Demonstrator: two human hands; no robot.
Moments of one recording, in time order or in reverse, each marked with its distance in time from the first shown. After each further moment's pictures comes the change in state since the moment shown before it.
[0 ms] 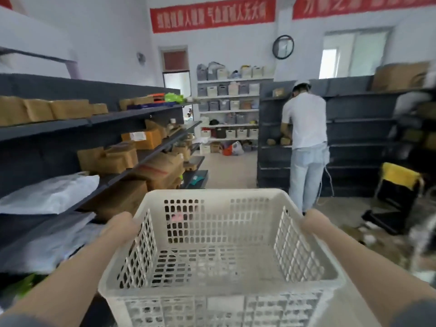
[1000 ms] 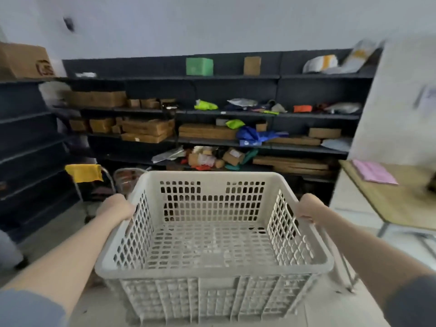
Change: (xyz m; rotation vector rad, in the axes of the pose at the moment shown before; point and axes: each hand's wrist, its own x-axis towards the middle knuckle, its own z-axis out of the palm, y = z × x) left_hand -0.262 0.848 0.274 0.080 -0.489 1.278; right_hand -0.137 0.566 -0.249 0.277 0.609 1.352
